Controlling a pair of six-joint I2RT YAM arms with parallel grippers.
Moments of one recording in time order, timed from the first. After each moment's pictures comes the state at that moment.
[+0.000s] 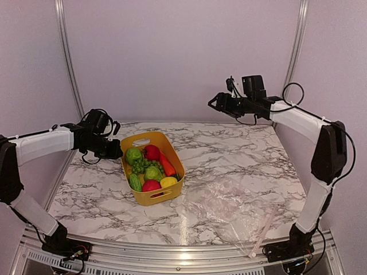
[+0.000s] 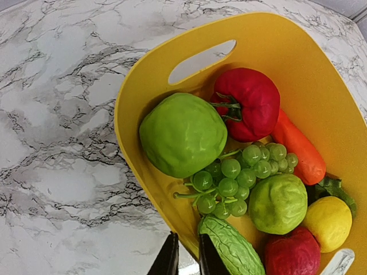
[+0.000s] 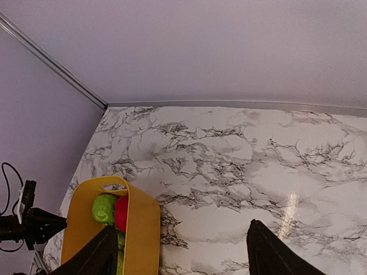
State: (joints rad) left arm -0.41 1.51 1.07 -0.49 0.08 -0.25; right arm 0.39 1.84 1.66 -0.26 -0.32 0.45
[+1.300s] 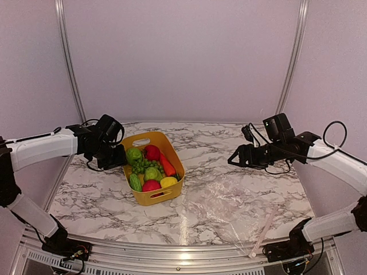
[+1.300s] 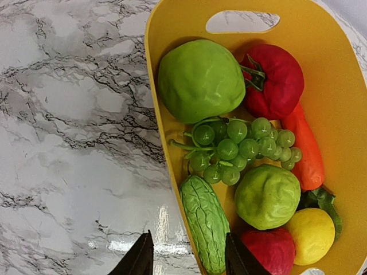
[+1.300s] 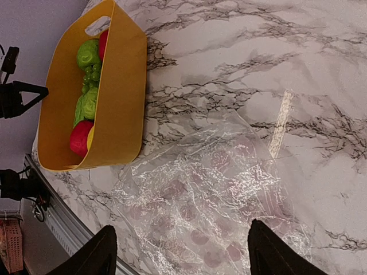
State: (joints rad) left arm -0.57 1.47 1.08 -0.66 -0.13 -0.71; right arm 0.48 1.20 0.97 -0.59 -0.36 0.40
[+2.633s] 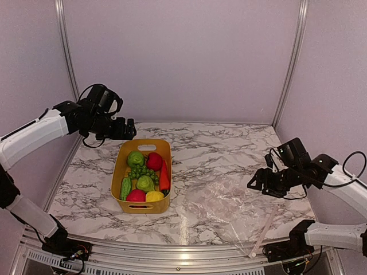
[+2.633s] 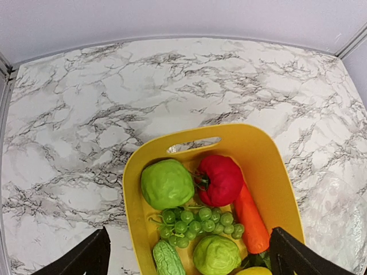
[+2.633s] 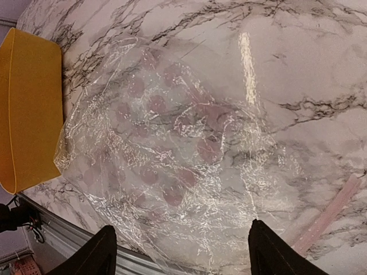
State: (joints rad) left arm -0.58 1.46 1.34 -0.73 -0.17 -0.39; right arm 0.48 0.91 0.74 -0.81 -0.21 0.67
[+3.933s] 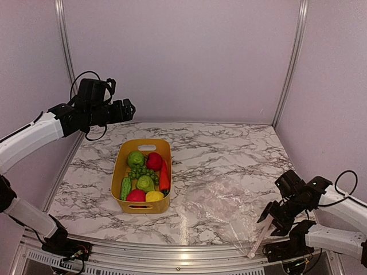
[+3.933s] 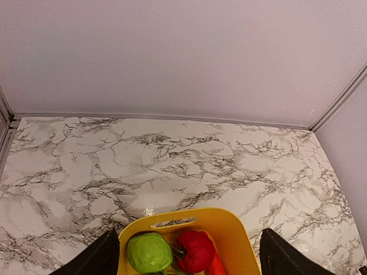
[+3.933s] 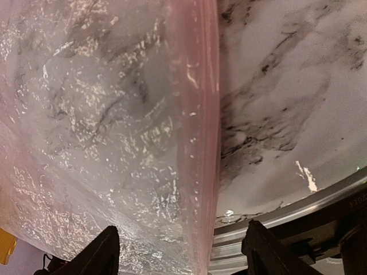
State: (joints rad) left arm -0.56 1.41 1.33 -0.38 -0.21 -0.42; right arm 0.46 0.76 0.44 -1.05 -0.26 1.26
